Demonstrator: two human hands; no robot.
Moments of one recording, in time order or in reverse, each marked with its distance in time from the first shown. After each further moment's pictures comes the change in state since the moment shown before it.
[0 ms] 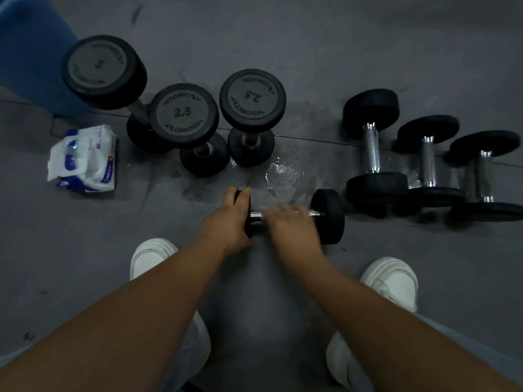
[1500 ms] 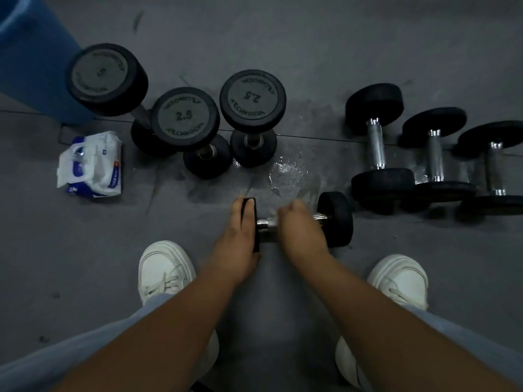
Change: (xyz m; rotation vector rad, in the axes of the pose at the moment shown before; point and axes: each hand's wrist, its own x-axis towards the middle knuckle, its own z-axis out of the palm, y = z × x) left_hand -0.037 0.009 0.028 -0.063 0.136 0.037; right_hand 0.005 0.001 -0.011 0.405 -0.115 0.291
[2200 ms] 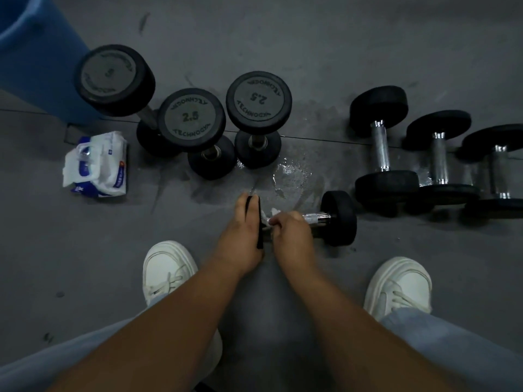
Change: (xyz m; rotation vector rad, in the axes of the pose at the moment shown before) left_hand 0.013 0.000 -0.007 -0.014 -0.026 0.005; right_hand -0.016 -0.019 0.019 0.359 0.154 0.114
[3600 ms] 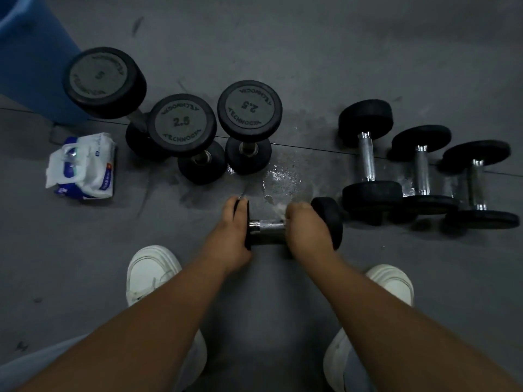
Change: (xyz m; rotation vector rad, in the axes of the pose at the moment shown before) left_hand 0.012 -0.005 -0.001 -0.032 -0.006 -0.024; right_hand 0.032 0.006 -0.050 -0.374 -0.099 -0.074
